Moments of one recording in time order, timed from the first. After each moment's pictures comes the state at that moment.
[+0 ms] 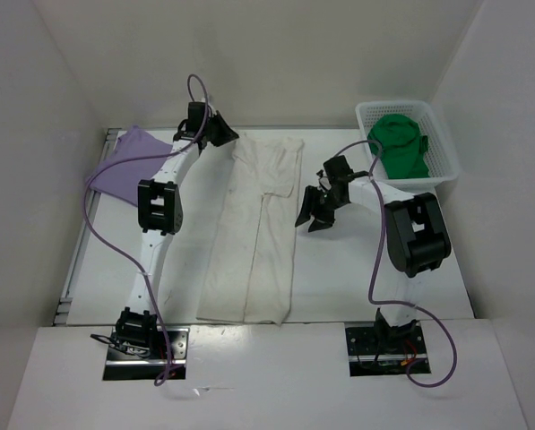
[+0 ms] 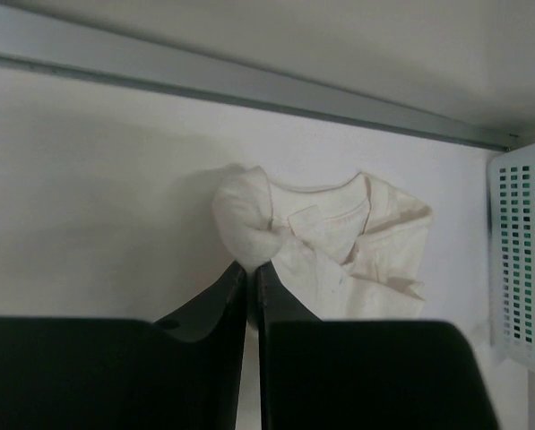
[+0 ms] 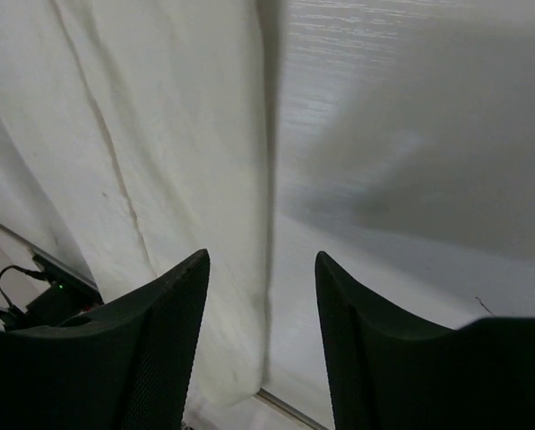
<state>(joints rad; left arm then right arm) -0.13 2.77 2.57 -0.31 0.35 -0.66 0.28 1.84 1.19 -0.54 -0.45 0.49</state>
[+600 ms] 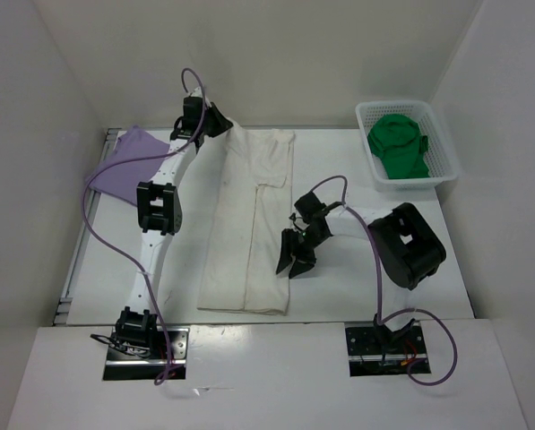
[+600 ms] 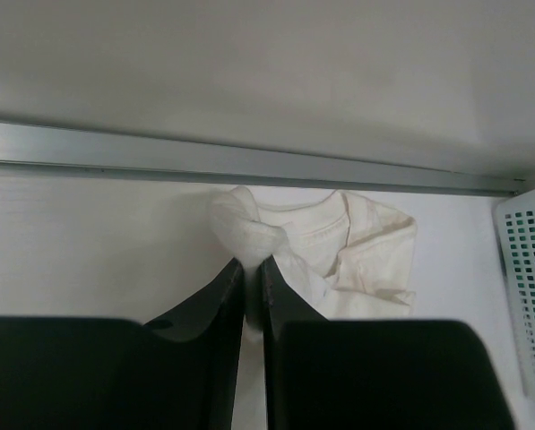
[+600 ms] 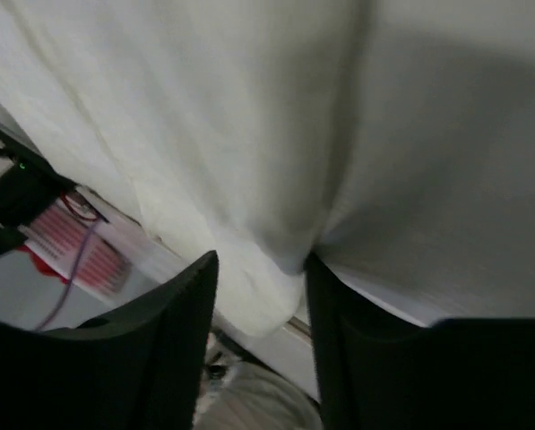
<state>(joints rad) -0.11 2.82 2.67 -0.22 0.28 -0.61 0.54 1.79 0.95 -0.50 -0.58 0.63</state>
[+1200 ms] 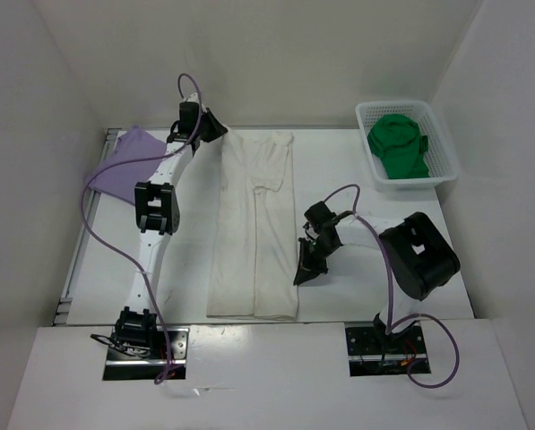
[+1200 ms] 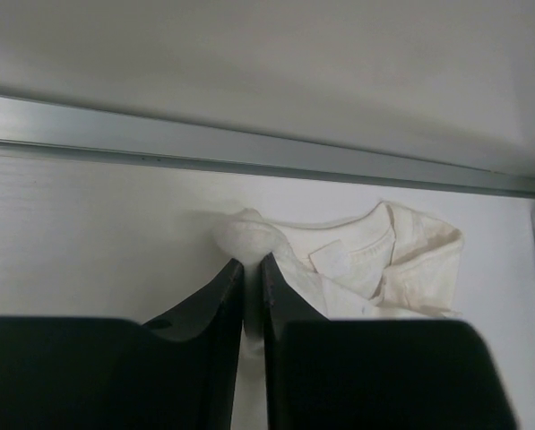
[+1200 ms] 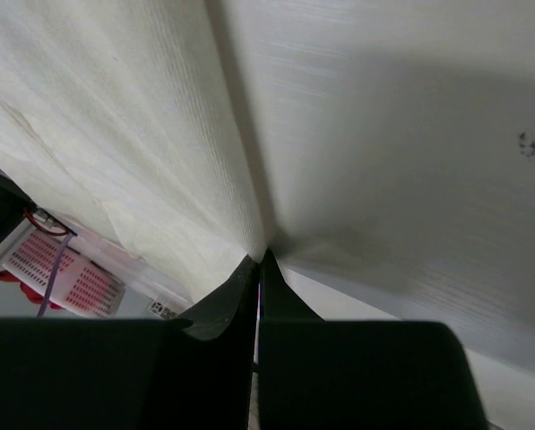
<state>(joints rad) -0.08 2.83 2.64 -0.23 0.27 -0.58 0.52 1.68 0.80 -0.51 -0.51 0.68</state>
